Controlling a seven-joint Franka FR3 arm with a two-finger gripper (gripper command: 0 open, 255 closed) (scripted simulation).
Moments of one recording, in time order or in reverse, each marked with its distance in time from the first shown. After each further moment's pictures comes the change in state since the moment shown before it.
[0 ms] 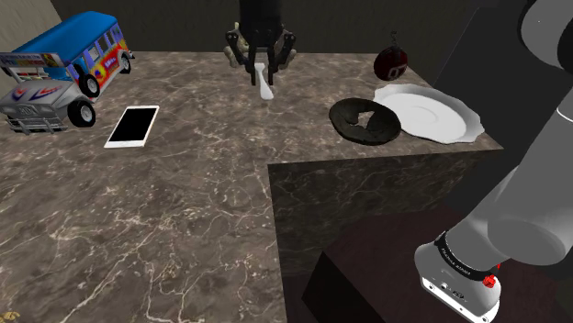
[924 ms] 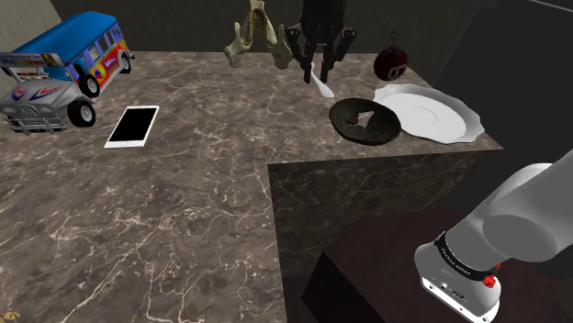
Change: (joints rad) arm -0.101 -0.368 -0.078 -0.373 0.118 0.009 -0.176
